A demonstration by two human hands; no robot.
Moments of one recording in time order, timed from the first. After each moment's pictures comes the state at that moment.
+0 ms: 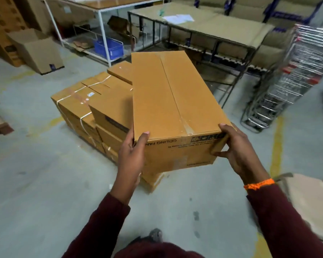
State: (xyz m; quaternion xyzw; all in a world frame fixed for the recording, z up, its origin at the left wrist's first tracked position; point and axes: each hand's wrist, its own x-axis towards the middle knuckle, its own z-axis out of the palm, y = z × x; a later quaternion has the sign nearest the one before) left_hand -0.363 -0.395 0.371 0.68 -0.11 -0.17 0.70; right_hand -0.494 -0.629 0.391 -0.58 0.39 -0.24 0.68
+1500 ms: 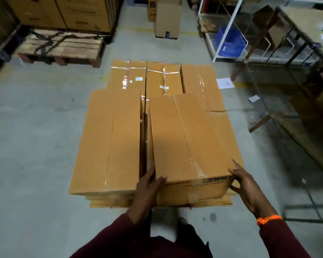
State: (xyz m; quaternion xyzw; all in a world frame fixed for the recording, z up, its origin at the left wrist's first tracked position) left_hand -0.129 -0.927 0.226 0.65 0.25 -0.09 0.72; right_hand -0.013 -1.225 0.236 -0.72 0.19 0.22 0.63
